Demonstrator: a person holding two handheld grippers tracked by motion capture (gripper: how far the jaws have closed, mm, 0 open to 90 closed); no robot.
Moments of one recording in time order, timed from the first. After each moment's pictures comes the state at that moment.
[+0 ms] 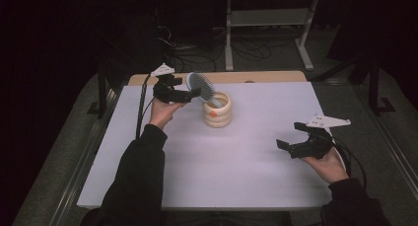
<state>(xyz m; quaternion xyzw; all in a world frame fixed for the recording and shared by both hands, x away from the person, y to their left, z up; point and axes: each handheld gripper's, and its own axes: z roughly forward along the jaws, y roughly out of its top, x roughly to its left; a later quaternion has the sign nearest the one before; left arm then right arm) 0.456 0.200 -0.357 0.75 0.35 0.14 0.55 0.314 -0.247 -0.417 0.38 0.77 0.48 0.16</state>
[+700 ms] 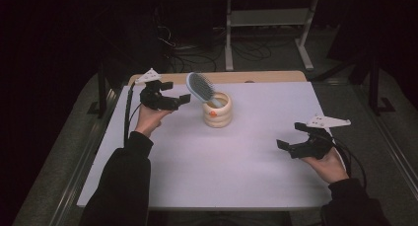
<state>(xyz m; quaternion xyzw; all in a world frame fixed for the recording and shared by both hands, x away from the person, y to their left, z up) 0.430 0.229 -0.354 0.75 0.33 0.14 0.56 0.314 -0.247 -0.418 0.38 0.77 0.48 0.16</state>
